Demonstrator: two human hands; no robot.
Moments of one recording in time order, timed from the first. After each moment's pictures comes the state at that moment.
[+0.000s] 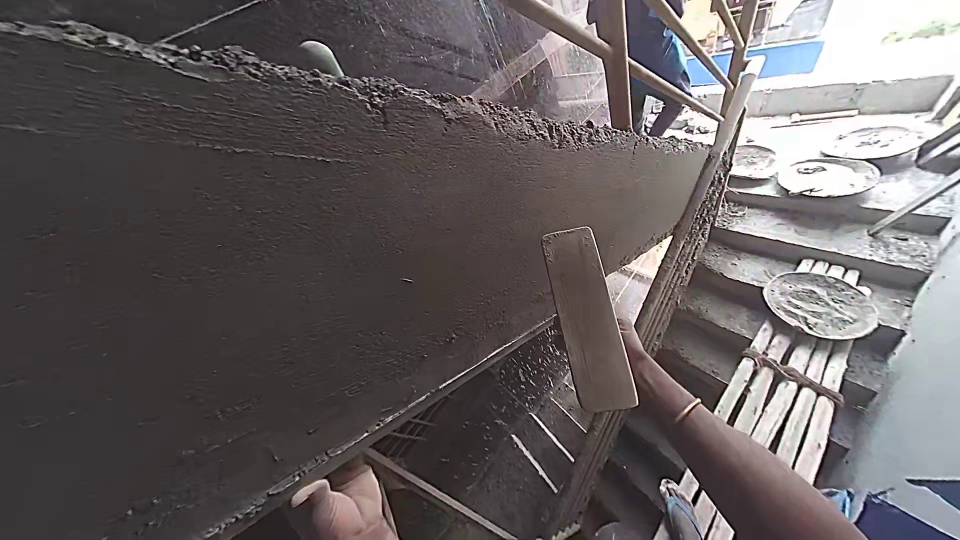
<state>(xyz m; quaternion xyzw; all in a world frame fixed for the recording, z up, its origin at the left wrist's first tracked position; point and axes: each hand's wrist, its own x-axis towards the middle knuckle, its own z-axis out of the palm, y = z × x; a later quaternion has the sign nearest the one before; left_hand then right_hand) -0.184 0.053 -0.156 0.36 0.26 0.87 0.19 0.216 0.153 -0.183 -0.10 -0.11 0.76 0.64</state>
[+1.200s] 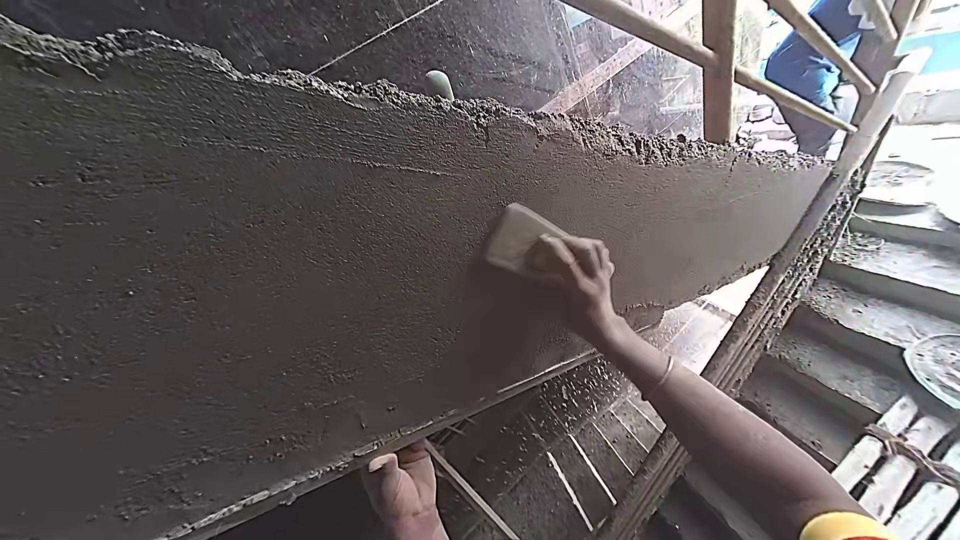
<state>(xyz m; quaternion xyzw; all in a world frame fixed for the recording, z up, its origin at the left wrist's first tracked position) -0.187 0.053 -0.156 0.33 0.26 0.88 0.20 0.113 0.263 -0.090 -0.33 -0.62 -0.05 0.70</state>
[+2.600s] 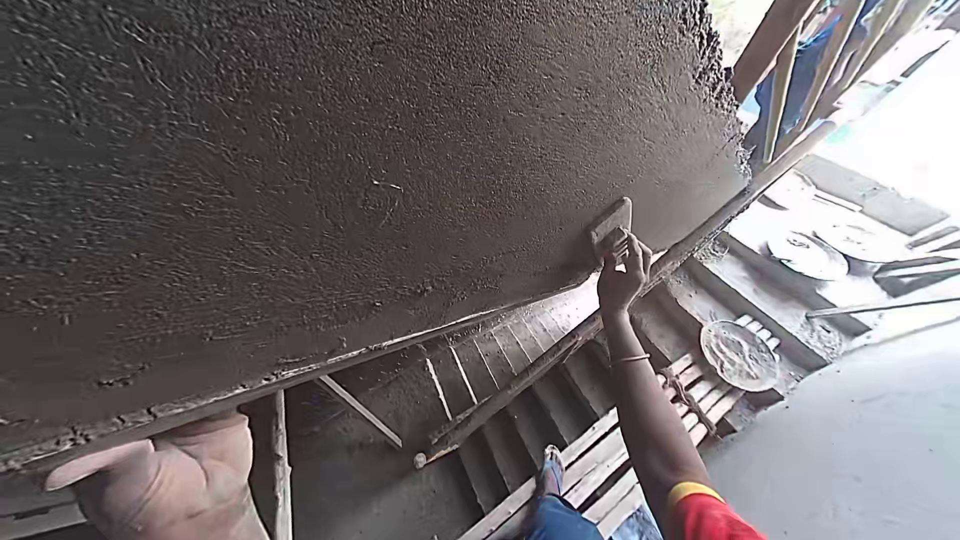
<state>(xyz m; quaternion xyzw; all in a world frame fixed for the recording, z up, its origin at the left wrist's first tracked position) -0.192 0.047 -0.166 0.33 0.35 0.86 0.15 0.242 0.341 -0.309 -0.56 -0.53 -0.04 0.64</state>
